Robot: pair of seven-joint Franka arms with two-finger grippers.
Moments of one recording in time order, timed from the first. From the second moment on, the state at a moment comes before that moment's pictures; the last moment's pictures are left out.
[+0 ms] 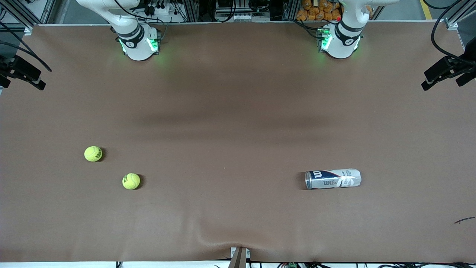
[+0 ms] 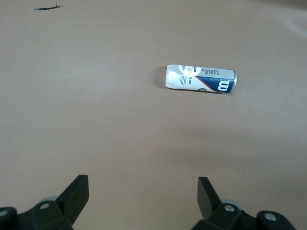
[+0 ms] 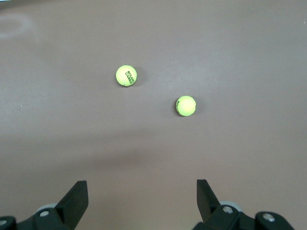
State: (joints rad) left arm -0.06 -0.10 0.03 -1.58 -0.01 1.56 -0.15; right arm -0.02 -0.04 0.00 -1.46 0.00 1.47 0.07
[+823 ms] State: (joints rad) left arm -0.07 -0.07 0.02 -1.58 -0.01 1.56 -0.15; right arm -0.02 -0.04 0.00 -1.46 0.00 1.47 0.07
